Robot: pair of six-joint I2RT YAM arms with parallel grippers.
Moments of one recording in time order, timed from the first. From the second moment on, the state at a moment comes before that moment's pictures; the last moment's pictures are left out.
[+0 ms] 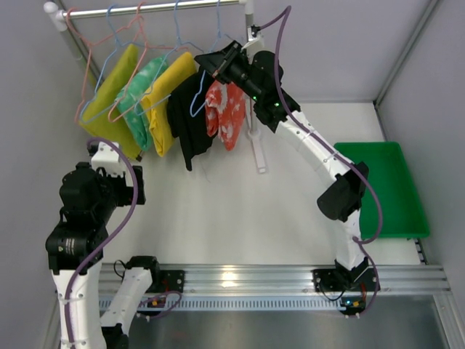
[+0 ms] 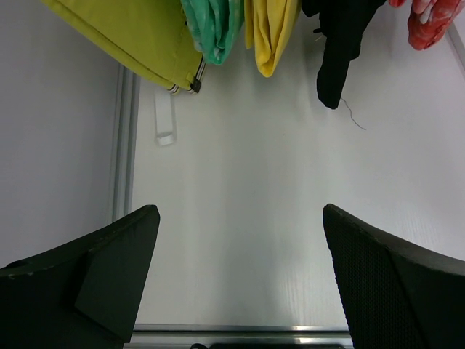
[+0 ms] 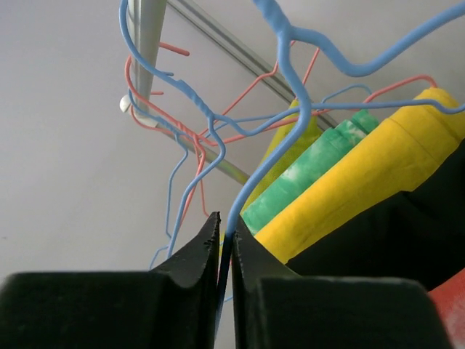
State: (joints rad) left arm -0.01 0.68 1.31 -1.05 -0.03 0.10; right arm 0.68 2.07 2.26 0.06 -0.12 0.94
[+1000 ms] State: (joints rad) left arm -0.01 0.67 1.29 -1.05 -0.05 0.09; right arm 0.64 2.08 2.36 0.16 -0.22 0.88
